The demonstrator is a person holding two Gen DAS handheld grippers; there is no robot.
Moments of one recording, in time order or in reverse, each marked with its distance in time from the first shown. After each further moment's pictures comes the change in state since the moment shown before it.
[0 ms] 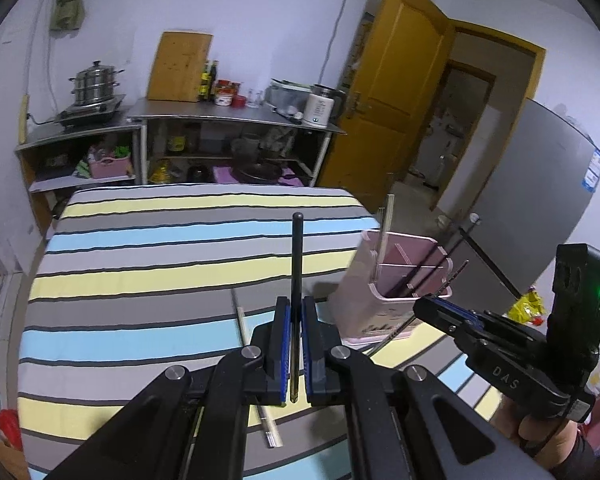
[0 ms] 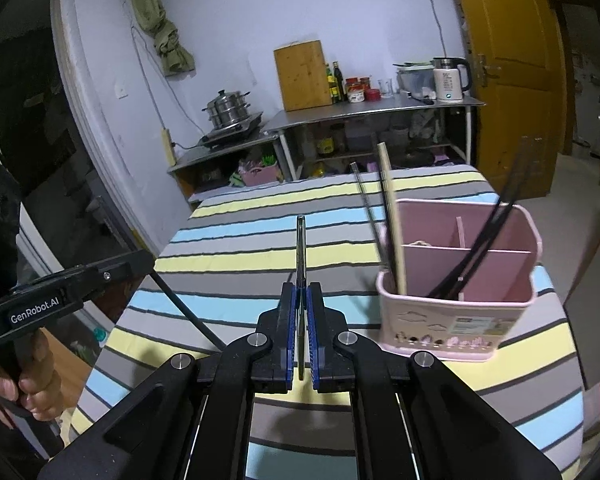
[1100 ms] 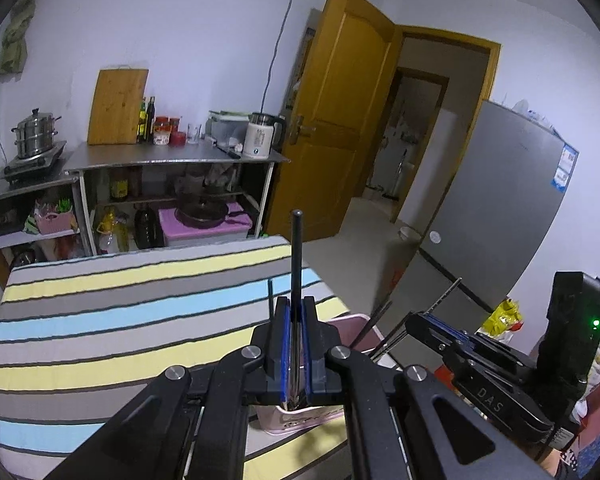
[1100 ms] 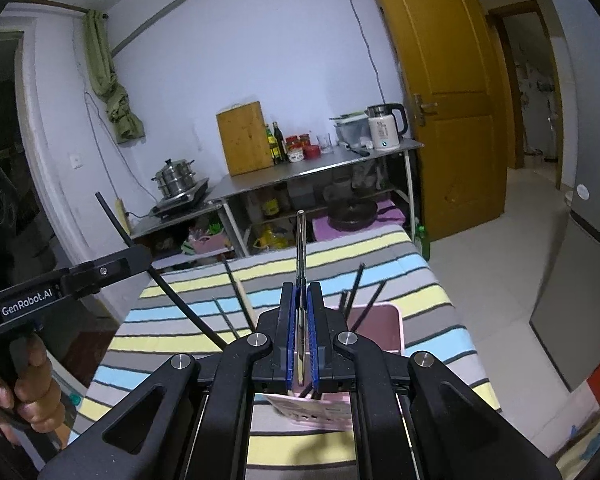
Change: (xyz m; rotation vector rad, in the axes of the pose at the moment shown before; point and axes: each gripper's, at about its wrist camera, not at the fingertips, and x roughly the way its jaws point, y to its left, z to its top) left arm 0.063 -0.101 0.091 0.112 -0.071 -0.110; right arm -0.046 -0.084 0.061 0.101 -0.186 -0.144
